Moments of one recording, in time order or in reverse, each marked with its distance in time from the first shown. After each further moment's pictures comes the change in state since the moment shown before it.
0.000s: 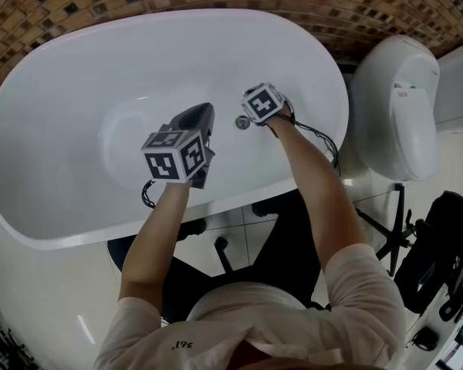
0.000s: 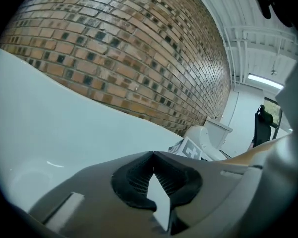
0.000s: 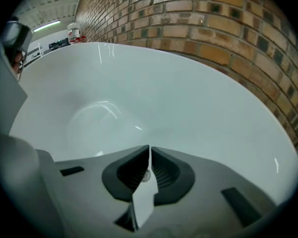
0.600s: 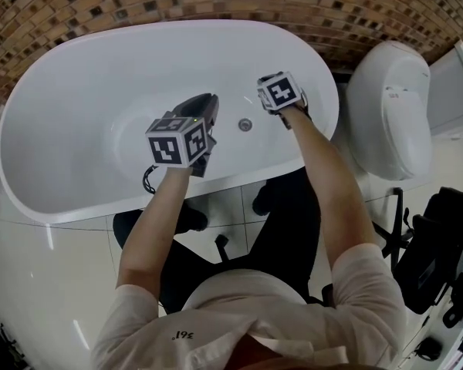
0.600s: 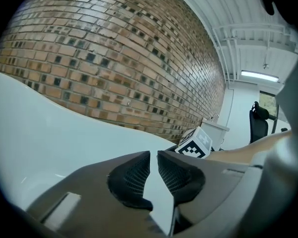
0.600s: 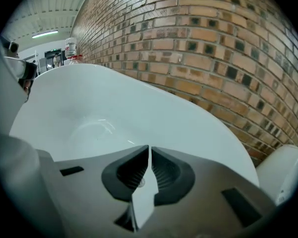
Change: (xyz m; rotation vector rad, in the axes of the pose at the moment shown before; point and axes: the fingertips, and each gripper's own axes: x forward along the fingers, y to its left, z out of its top) left arm -0.050 -0.038 0.037 0.089 -0.064 0.012; right arm -0.109 -0.035 0.036 0.061 -0.140 -0.113
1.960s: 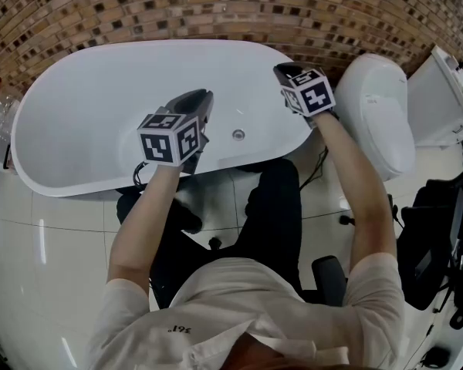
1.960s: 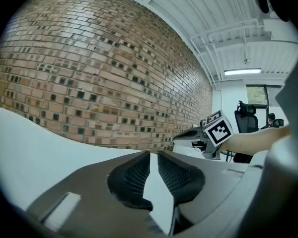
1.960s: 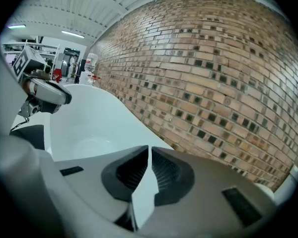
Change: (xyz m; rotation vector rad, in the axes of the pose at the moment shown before) left arm -0.107 -0.079 0.053 0.154 -0.149 -0.028; right arm -0.234 -0.002 0.067 -0.175 -0.323 -0.086
